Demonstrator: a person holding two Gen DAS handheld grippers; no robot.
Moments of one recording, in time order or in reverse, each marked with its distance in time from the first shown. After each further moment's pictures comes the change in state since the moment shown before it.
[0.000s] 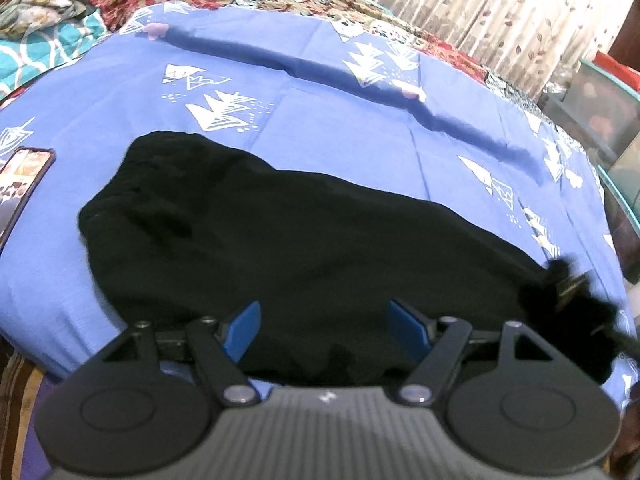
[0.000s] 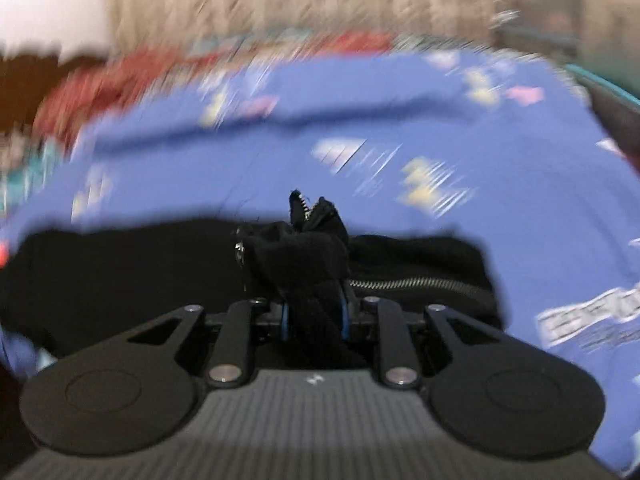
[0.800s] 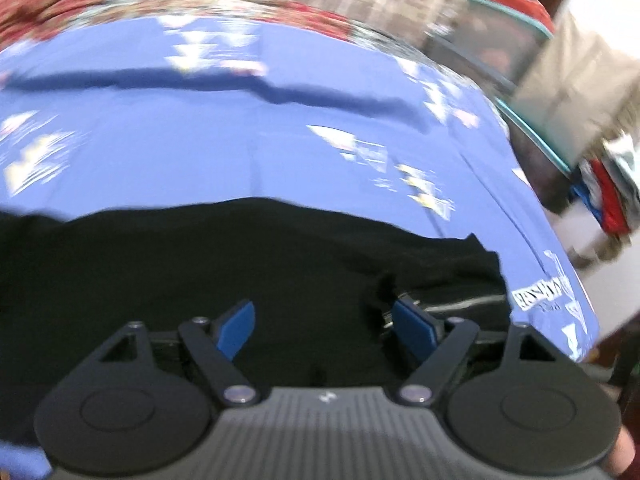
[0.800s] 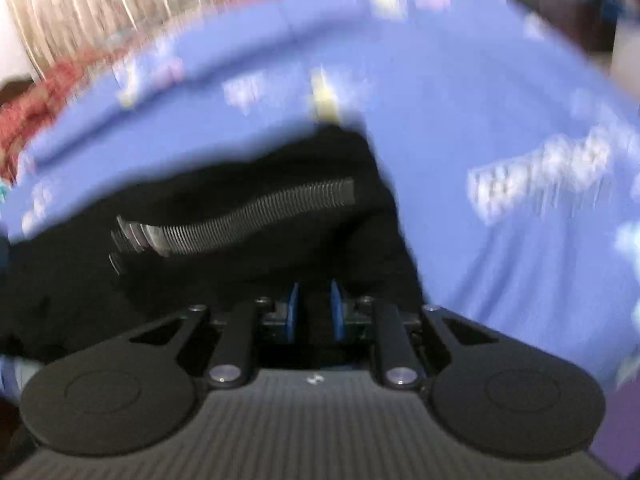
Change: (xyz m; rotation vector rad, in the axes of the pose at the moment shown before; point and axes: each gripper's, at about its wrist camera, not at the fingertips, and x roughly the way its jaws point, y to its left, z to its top) left arm 0.054 -0.151 0.019 0.279 0.088 -0.243; right arm 0.004 -0.075 -0.038 0.305 0.134 -0.083
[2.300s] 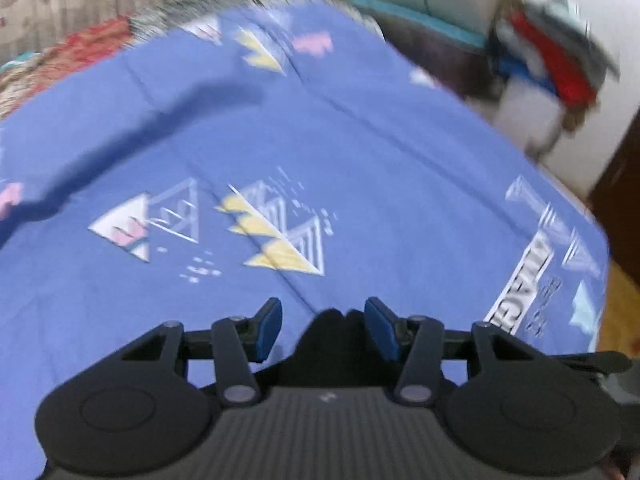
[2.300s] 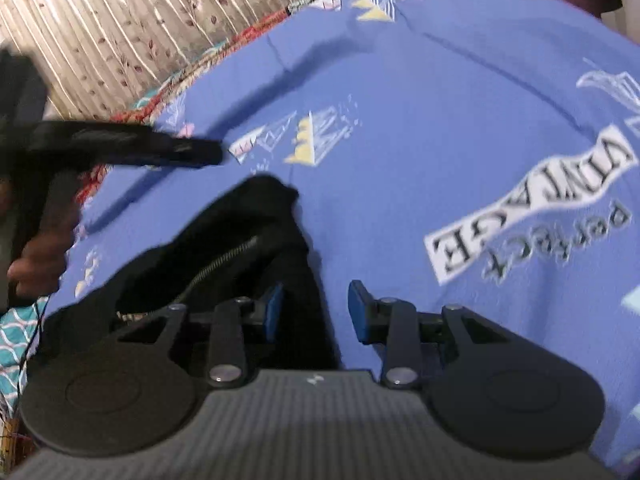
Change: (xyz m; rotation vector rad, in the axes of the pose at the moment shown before) left arm 0.183 -0.169 0.107 0.524 0.200 -0.099; right arm -0.004 -0.078 0.030 0.146 -0.058 0.243
